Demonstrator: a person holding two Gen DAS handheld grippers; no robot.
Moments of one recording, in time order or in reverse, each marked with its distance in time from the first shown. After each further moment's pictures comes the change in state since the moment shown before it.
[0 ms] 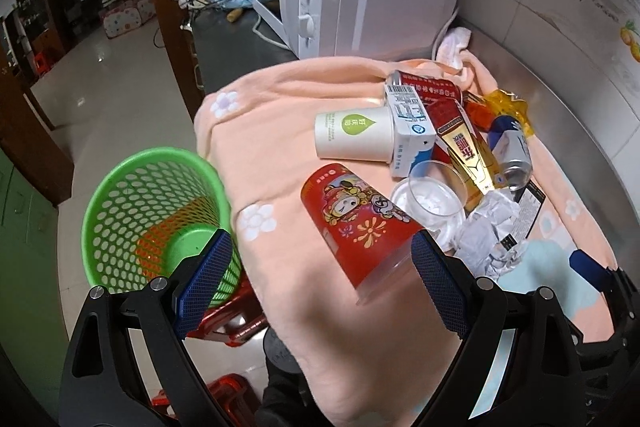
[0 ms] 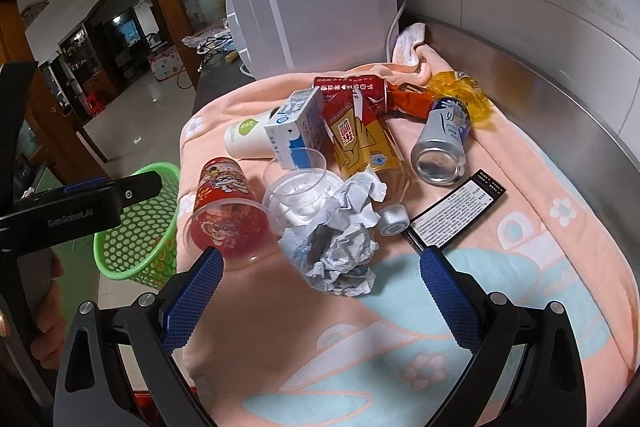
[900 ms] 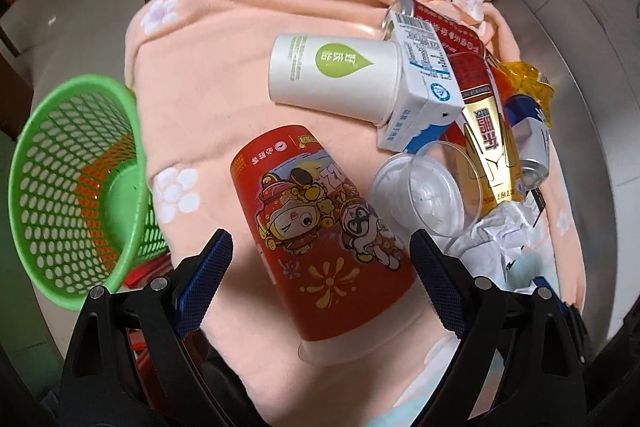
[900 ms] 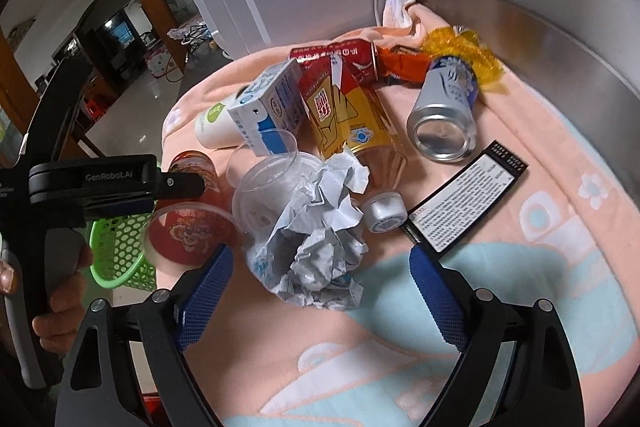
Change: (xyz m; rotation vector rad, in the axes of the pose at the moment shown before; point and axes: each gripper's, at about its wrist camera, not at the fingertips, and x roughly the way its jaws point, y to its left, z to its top) left arm 0.100 -0.011 0.018 -0.136 0.314 -0.152; right arm 0.056 -0.029 0.002 0.098 0.088 0.058
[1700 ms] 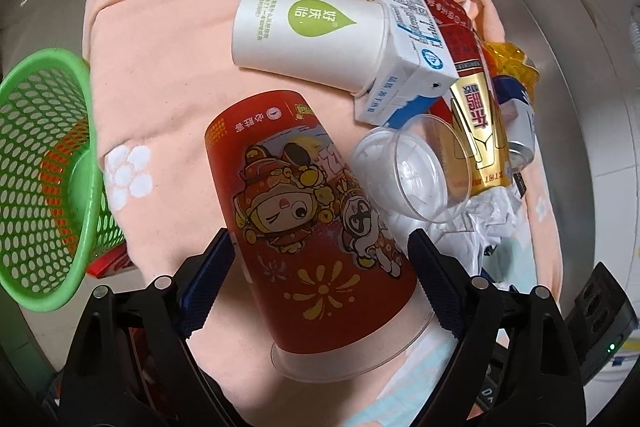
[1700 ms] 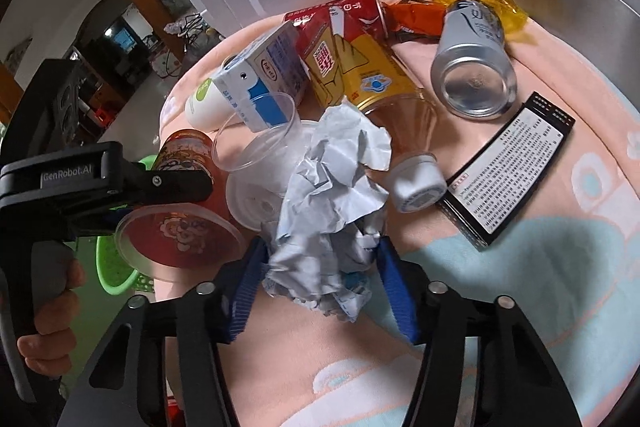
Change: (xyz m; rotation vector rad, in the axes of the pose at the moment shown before) left arm 0.022 0.006 0.000 0.003 0.091 -0.128; right arm 0.031 -0.006 -0.013 0.063 0.039 0.062
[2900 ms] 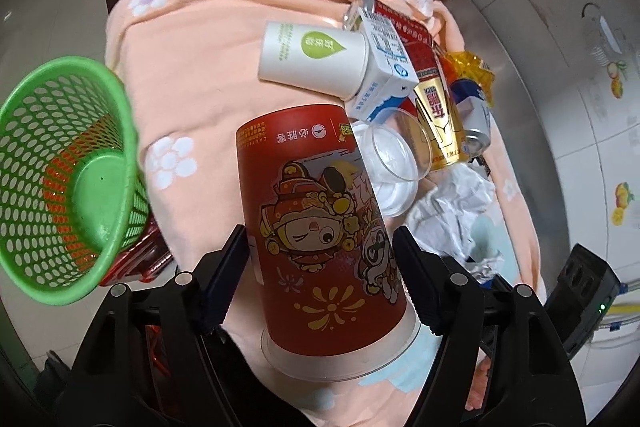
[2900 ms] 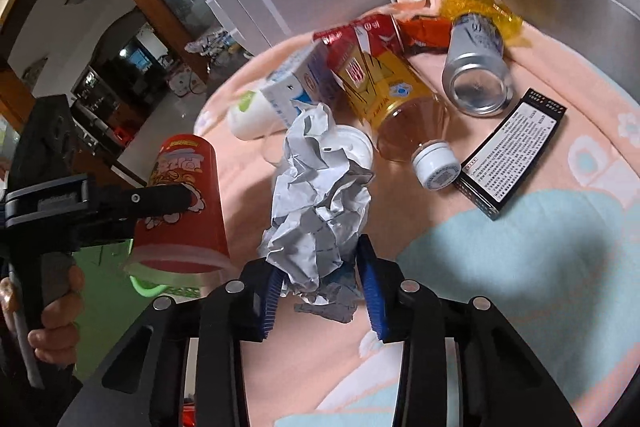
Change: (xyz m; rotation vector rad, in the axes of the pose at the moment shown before) left arm -0.061 0.030 -0.026 0.052 -0.070 -0.091; right arm -0.047 0.016 -0.025 0.027 -0.073 0.088
